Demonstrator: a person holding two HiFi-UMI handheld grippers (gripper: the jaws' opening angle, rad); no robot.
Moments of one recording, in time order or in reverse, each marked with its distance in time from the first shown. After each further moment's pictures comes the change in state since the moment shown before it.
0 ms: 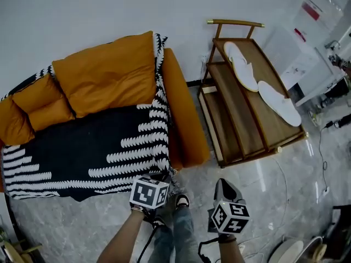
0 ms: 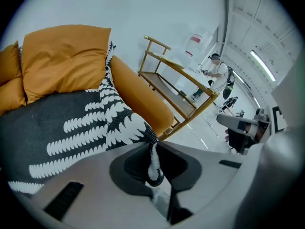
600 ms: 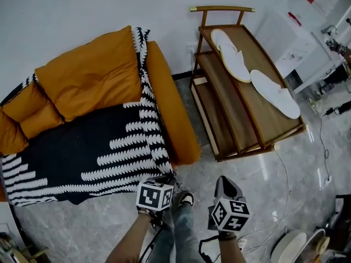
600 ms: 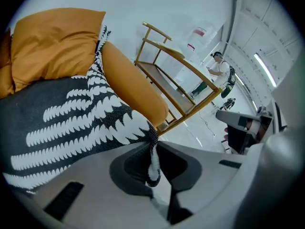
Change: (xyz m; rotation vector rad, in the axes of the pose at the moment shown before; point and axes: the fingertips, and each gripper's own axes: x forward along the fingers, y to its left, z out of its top) left arm 0.062 -0.040 -0.008 -0.042 0.065 -0.042; right arm 0.018 -0.055 -0.006 0.063 0.030 -0.057
